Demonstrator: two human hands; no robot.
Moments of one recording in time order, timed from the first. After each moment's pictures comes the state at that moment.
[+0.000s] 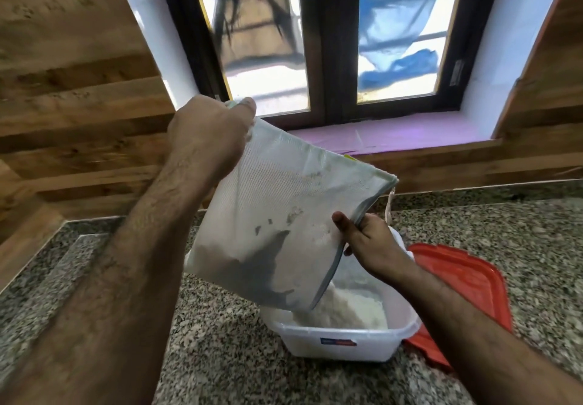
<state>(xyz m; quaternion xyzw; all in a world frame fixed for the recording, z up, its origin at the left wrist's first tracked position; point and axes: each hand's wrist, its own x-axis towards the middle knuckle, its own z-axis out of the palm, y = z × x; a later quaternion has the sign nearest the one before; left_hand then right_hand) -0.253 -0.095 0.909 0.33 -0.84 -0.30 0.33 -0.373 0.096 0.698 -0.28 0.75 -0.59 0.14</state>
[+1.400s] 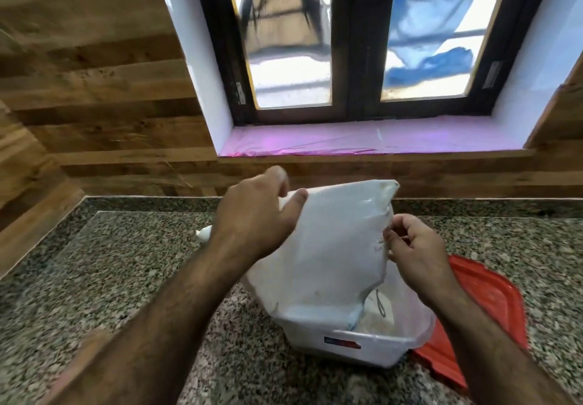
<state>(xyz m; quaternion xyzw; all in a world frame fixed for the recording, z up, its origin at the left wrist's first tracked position) -0.227 -0.076 0.806 0.24 -0.94 -0.10 0.21 -0.386 0.135 0.678 -0.19 0.80 -0.56 0.06</state>
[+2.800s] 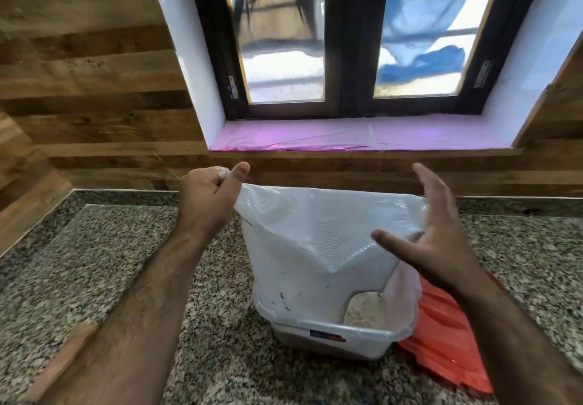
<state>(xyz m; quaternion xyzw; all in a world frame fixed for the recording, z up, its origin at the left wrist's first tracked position) -0.228 -0.145 0.753 0.23 -0.80 -0.38 0.40 -0.394 0.178 0.722 -0.34 0.81 -0.47 0.00</state>
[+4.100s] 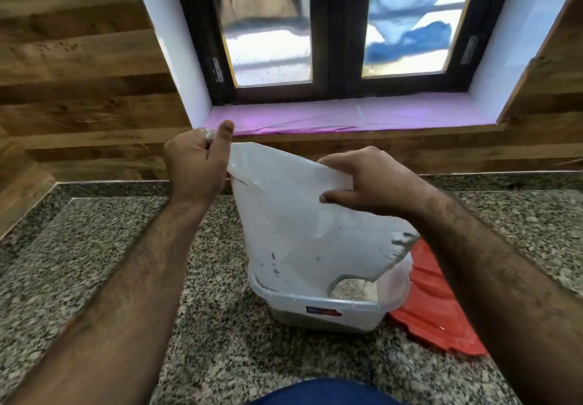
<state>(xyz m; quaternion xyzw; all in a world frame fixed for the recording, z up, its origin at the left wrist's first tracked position) -0.248 -0.146 0.771 0.19 -0.80 -0.30 0.49 -0.399 0.106 0.783 -0.54 0.82 -0.19 0.01</state>
